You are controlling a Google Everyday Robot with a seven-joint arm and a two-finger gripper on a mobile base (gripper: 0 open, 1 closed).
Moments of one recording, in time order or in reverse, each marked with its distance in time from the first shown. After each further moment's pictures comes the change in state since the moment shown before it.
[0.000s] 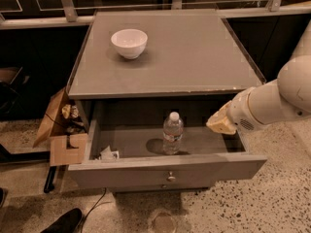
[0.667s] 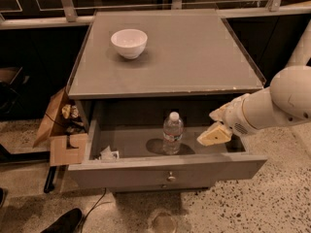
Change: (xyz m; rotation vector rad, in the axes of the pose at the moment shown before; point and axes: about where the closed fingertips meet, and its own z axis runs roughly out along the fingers) arm 0.008 0.002 0.024 -0.021 -0.017 0.039
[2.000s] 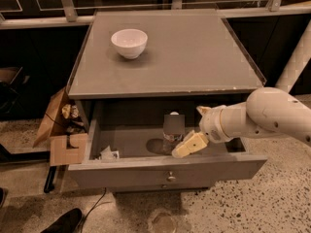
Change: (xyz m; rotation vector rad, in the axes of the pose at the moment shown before) arm -0.027 0.018 0.073 -0.095 -0.197 0.050
